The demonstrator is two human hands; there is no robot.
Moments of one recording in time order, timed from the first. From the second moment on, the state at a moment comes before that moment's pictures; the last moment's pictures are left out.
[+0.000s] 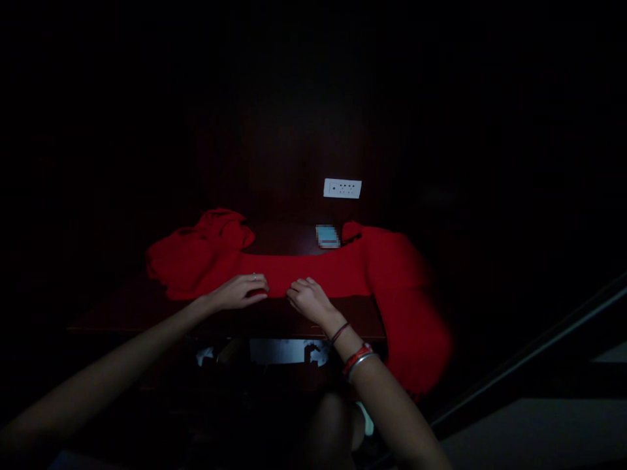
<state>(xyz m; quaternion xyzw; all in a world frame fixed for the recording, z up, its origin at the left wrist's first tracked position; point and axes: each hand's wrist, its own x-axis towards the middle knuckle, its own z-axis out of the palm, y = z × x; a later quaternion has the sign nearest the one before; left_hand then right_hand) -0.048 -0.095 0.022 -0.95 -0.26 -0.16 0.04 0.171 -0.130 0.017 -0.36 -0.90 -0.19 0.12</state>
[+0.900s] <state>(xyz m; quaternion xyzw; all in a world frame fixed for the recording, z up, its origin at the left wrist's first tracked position) -0.011 0.046 0.061 -0.75 -0.41 -0.24 -0.46 0.163 -0.142 0.039 -0.53 -0.82 -0.14 0.18</state>
